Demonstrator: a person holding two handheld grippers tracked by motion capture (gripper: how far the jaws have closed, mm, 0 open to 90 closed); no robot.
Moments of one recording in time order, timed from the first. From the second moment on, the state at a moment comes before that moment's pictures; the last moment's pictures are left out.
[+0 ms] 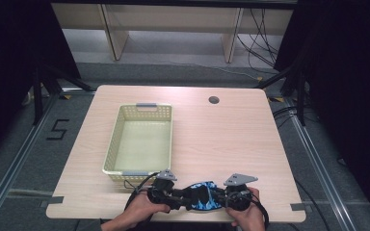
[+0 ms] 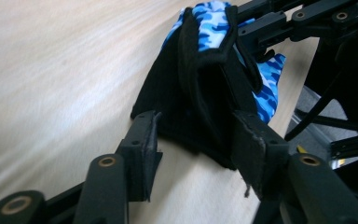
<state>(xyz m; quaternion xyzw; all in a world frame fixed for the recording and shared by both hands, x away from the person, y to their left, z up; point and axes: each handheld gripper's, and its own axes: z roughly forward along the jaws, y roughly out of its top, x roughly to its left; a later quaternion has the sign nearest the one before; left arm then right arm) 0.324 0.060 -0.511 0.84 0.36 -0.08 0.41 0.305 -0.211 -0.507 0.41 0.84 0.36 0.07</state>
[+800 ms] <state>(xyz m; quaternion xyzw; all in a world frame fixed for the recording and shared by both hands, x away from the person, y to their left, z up) 0.332 0.051 -0.521 0.81 0.37 -0.10 0.45 0.307 -0.218 -0.510 0.41 0.83 0.38 0.07</state>
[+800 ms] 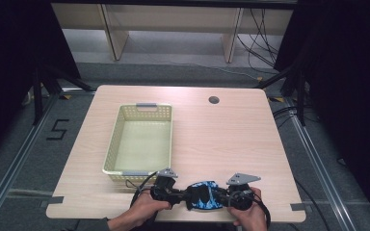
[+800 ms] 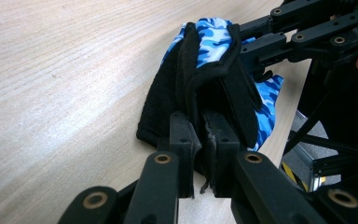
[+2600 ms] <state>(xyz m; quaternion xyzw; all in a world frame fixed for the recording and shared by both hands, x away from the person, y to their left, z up) 0.335 0.152 -0.422 0.77 0.36 -0.01 0.53 0.321 -0.144 -0.407 0.32 0.79 0.52 0.07</state>
